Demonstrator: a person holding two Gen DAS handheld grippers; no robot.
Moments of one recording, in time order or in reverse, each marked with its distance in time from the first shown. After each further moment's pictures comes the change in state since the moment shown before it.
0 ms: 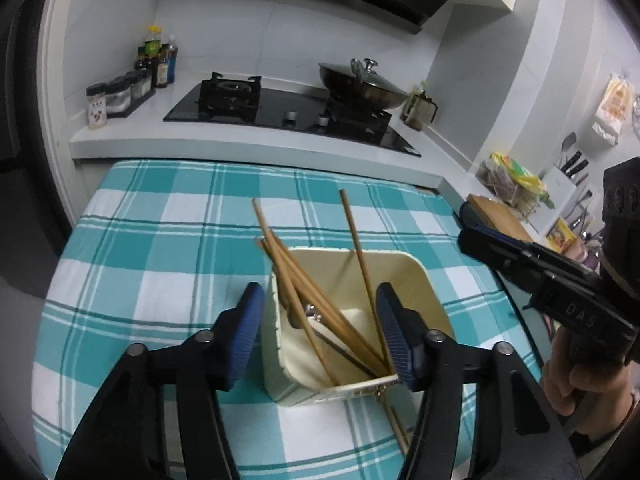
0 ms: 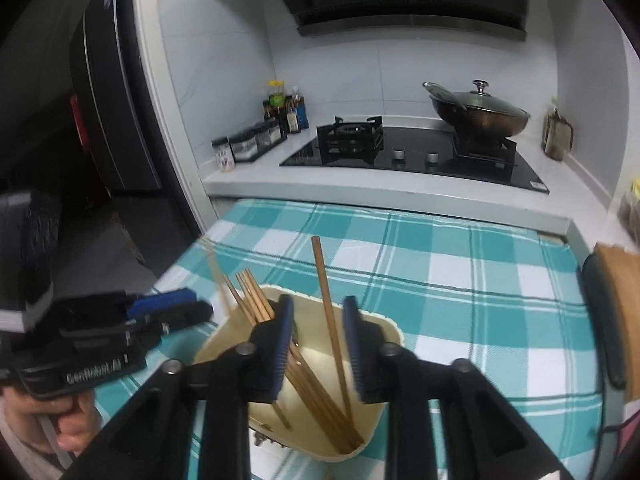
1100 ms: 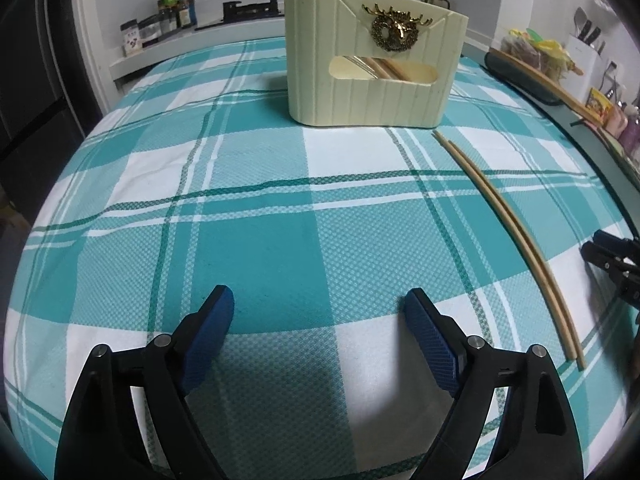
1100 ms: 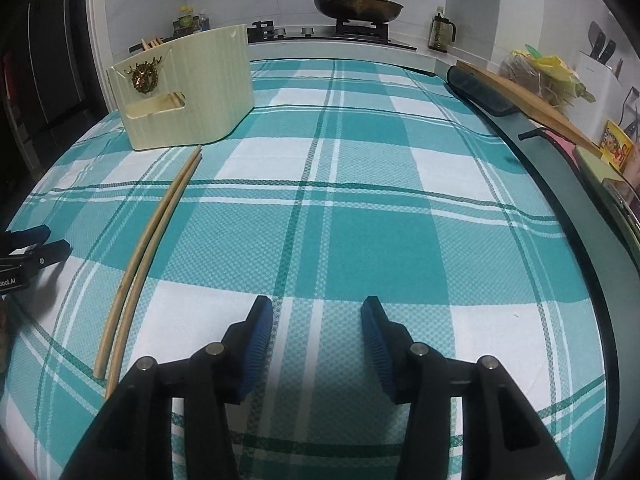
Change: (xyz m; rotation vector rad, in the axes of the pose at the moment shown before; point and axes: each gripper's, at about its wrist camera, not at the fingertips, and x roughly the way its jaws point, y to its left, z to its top) left arm 0.003 -0.014 -0.235 0.127 0.196 0.221; right arm -0.085 -0.055 -0.282 0.072 0.237 -0.359
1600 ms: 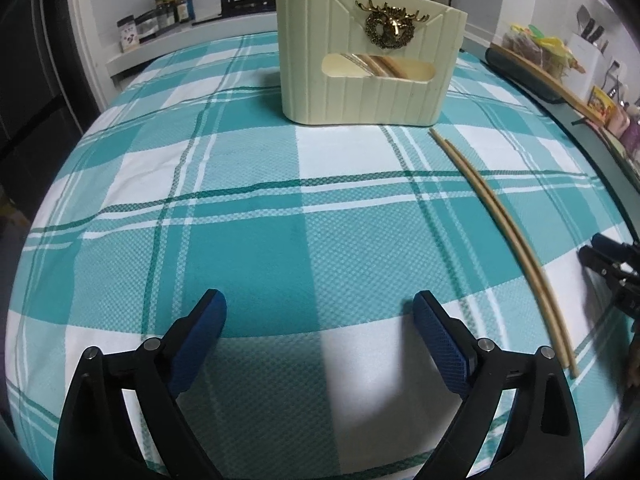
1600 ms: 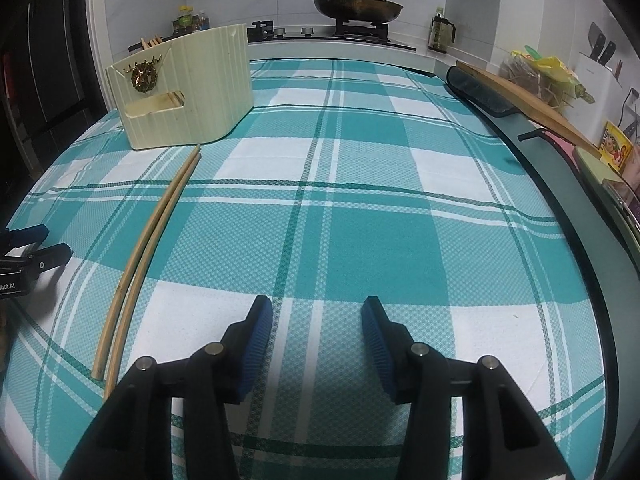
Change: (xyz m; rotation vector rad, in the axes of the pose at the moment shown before) left arm -0.001 -0.008 0.010 -0.017 0.029 -0.021; right arm 0.000 0.000 -0.001 -0.006 -0.001 -0.007
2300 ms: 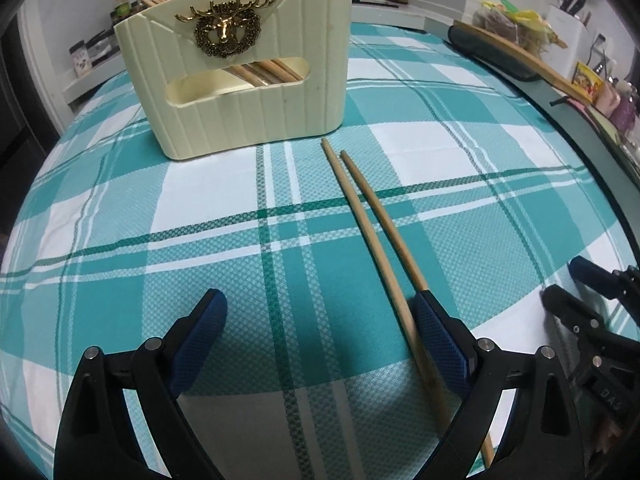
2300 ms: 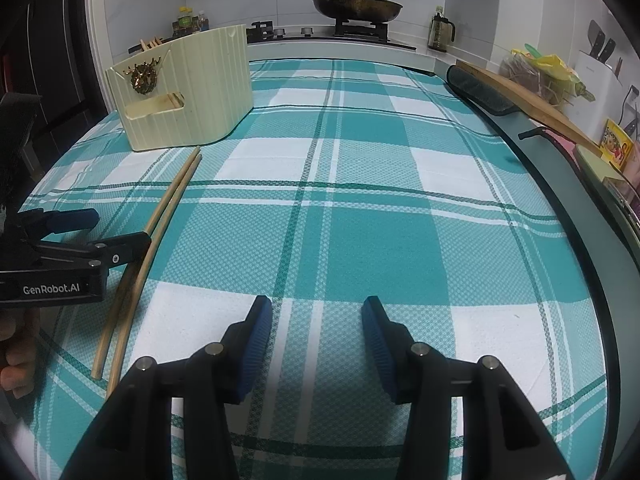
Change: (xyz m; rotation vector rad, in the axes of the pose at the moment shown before) left arm 0.031 -0.091 0.027 0.089 0.025 -0.006; right arm 0.000 -0.001 0.000 0.003 -0.003 0.005
